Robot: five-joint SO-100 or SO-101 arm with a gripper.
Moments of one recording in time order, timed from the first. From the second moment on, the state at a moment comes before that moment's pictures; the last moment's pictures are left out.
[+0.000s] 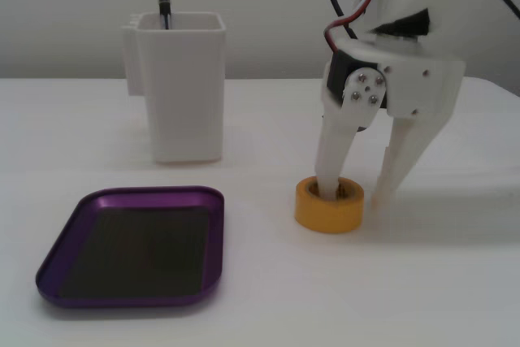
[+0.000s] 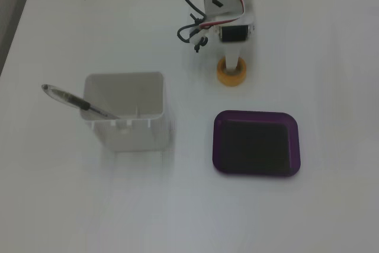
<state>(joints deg) -2.8 102.0 119.1 53.0 -5.4</state>
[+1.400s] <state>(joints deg) 7.9 192.7 176.0 66.3 -4.5</state>
